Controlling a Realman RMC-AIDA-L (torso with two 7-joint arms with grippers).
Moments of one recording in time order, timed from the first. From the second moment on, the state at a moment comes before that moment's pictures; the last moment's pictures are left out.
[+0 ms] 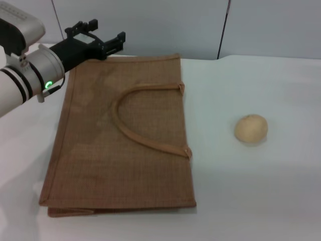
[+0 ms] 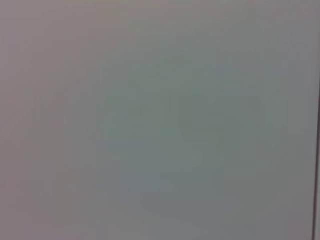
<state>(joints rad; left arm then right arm) -0.68 -2.04 0.87 0.38 -1.91 -0.88 2.26 0.68 2.02 -0.54 -0.08 -0.61 -0.86 0.14</state>
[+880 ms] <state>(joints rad) -0.49 -2.05 1.09 0.68 -2.12 -1.01 2.28 0.68 2.02 -0.55 -0.08 -0.61 -0.85 0.14</state>
